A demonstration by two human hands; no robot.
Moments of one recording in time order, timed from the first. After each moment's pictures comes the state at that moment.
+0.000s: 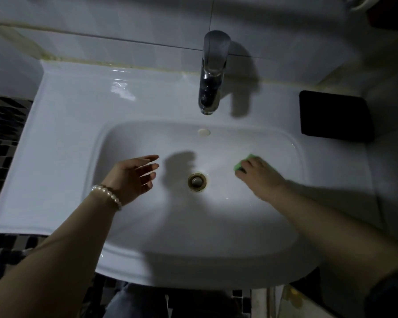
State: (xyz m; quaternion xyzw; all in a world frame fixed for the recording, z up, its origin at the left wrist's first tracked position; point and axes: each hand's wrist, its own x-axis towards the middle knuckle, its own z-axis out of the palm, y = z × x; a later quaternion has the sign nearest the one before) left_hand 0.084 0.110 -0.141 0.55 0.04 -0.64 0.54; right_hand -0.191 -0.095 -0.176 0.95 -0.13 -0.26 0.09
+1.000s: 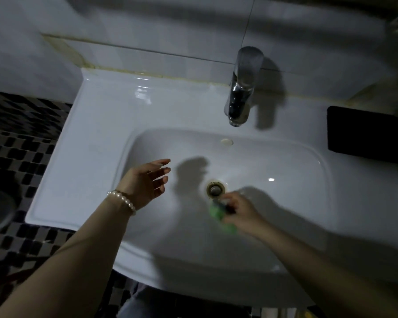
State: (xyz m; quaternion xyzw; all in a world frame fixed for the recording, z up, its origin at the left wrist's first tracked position) left_hand 0.092 0.124 -0.127 0.55 0.07 -0.60 0.57; right_hand -0.150 0.001 -0.205 0.67 -0.44 -0.07 -0.60
